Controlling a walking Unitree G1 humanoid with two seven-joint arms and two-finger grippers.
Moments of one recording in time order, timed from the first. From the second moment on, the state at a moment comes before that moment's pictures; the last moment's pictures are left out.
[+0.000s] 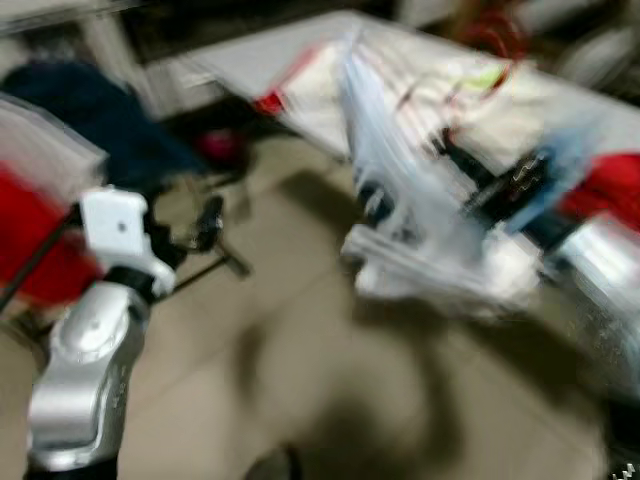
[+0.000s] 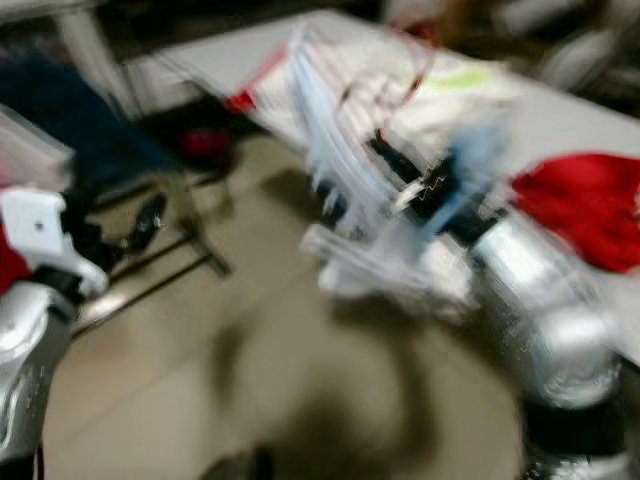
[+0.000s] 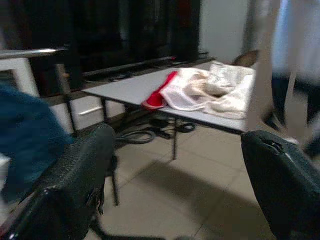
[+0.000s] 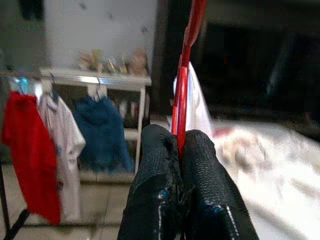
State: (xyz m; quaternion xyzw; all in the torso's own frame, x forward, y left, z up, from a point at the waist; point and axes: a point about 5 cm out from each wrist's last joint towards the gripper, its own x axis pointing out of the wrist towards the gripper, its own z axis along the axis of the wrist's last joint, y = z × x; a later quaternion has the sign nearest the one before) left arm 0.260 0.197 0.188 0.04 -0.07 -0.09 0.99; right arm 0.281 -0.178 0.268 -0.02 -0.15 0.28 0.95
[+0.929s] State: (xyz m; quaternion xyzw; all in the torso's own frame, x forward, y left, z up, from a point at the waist) left arm 0.283 0.160 0.166 0.05 0.01 -0.19 0.98; right arm 0.280 -0.148 0.149 0.05 0.07 0.24 0.97
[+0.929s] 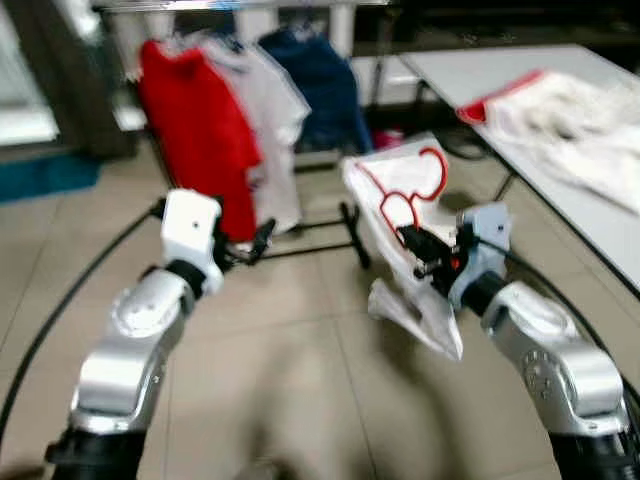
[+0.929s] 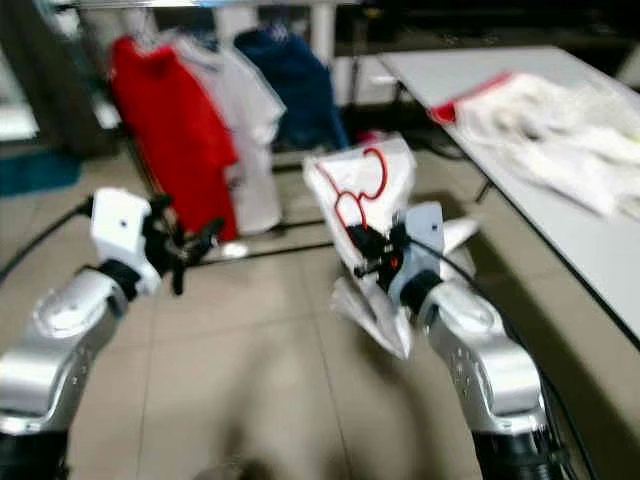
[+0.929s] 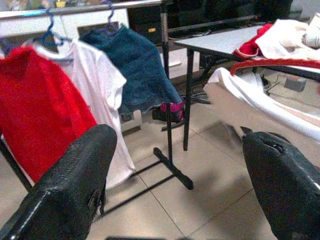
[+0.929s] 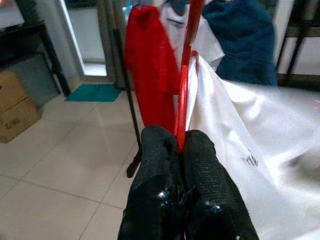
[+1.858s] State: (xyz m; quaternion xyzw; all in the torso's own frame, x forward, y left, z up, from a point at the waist) left arm 0.292 0.151 0.140 0.07 0.05 -0.18 0.98; right arm 0.276 -0.096 0.131 0.06 0.07 0.26 0.96
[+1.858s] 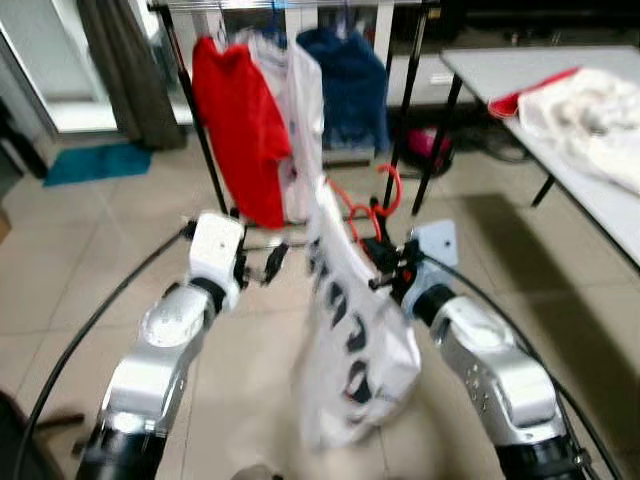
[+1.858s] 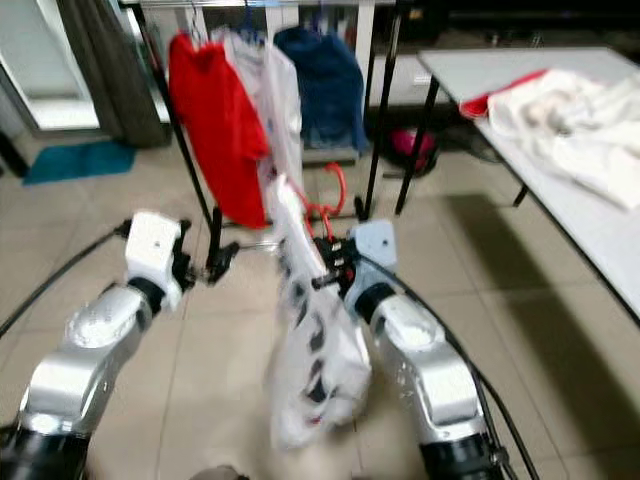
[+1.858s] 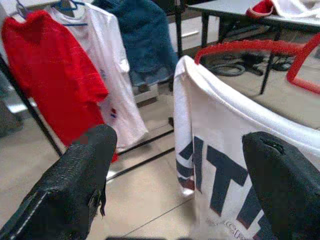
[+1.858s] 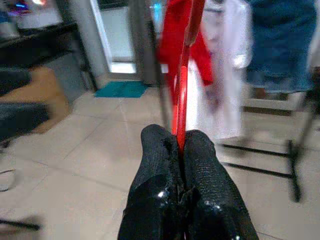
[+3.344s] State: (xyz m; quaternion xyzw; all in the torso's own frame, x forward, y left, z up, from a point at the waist) left arm 0.352 0.135 0.161 0.04 0.04 -0.10 0.99; right arm 0.266 -0.084 0.163 0.12 0.02 0.44 0.89
